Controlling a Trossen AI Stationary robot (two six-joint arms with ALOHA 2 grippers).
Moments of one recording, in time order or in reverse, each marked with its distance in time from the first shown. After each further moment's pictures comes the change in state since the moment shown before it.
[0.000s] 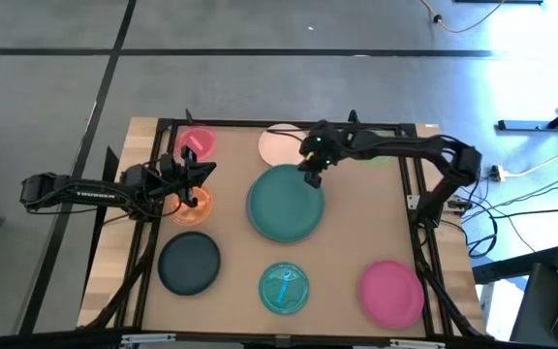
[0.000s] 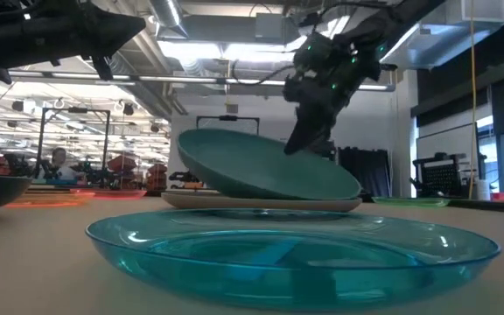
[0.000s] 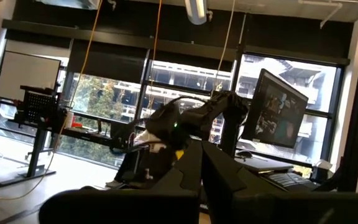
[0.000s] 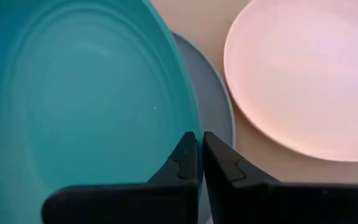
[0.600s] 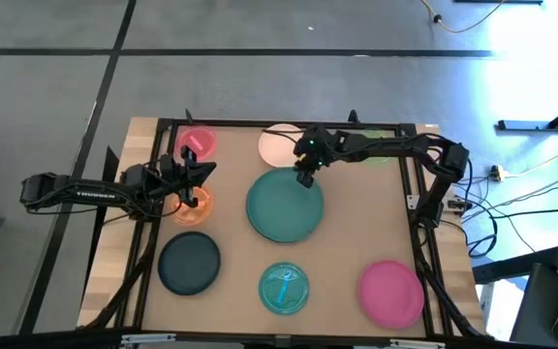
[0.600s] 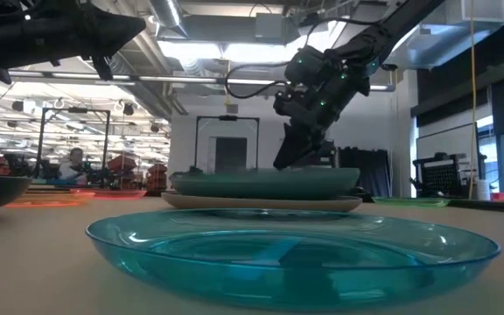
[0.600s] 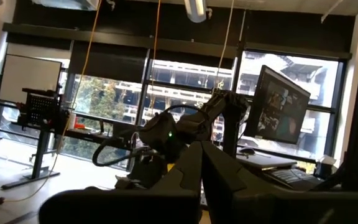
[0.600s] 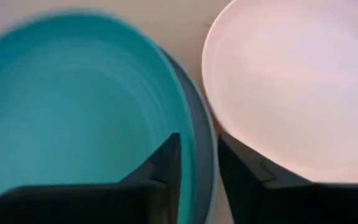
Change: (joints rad) left arm 0.000 0.000 0.000 -0.010 0.002 0.026; right arm 0.001 0.087 -0.001 0.123 0.071 0.006
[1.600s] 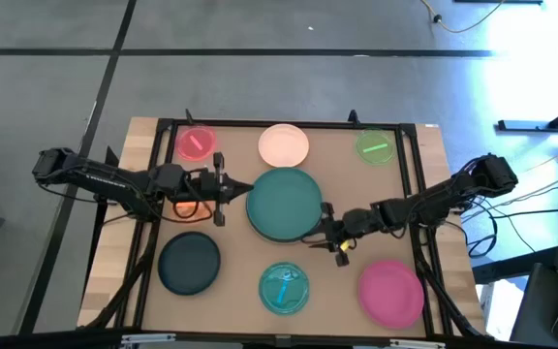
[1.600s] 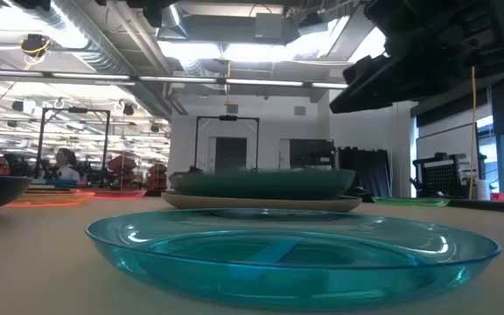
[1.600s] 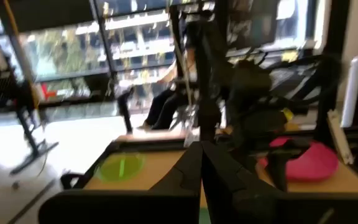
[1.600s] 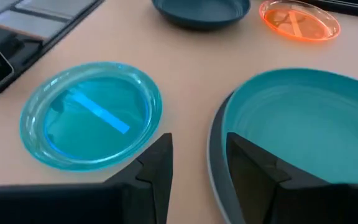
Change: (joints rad) left arm -0.255 0.400 0.548 -0.527 -0.094 0.261; right arm 0.716 -0.382 -0.524 0.509 0.255 -0.013
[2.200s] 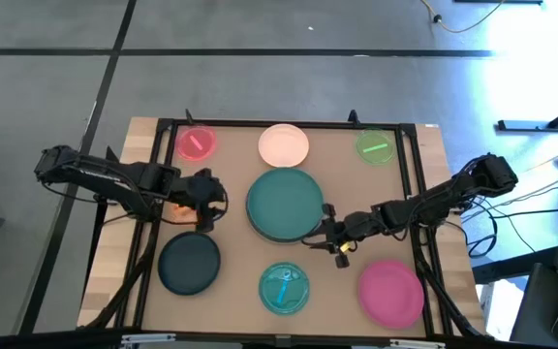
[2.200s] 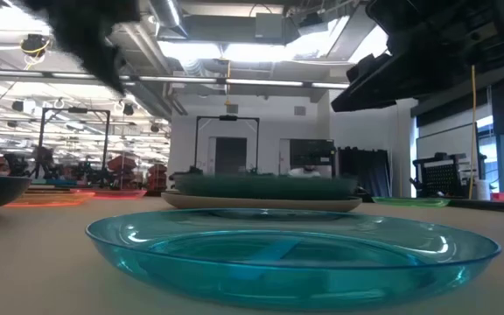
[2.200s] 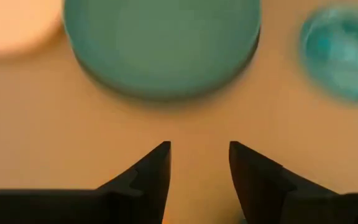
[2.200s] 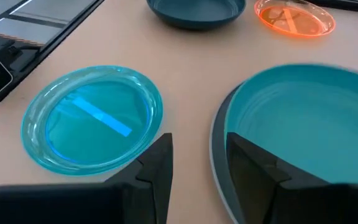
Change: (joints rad) left arm -0.023 0.036 0.215 -1.166 0.090 -0.412; right arm 0.017 0.000 0.000 0.003 0.031 0.050
